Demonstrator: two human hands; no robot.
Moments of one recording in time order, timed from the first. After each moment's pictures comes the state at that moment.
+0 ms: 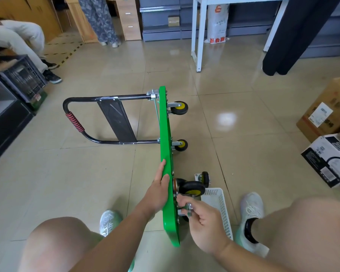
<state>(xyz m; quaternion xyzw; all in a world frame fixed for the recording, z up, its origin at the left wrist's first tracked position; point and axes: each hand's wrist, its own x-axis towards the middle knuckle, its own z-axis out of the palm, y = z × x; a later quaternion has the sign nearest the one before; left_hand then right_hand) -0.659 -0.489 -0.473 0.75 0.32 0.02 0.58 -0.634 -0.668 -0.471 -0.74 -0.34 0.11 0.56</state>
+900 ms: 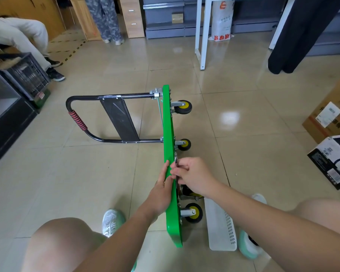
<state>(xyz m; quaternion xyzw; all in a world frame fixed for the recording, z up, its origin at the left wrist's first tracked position) -0.659 -0.487 -0.475 0.76 0.32 0.00 0.57 -0.551 -0.583 -0.417 -0.72 -0.25 0.36 0.54</state>
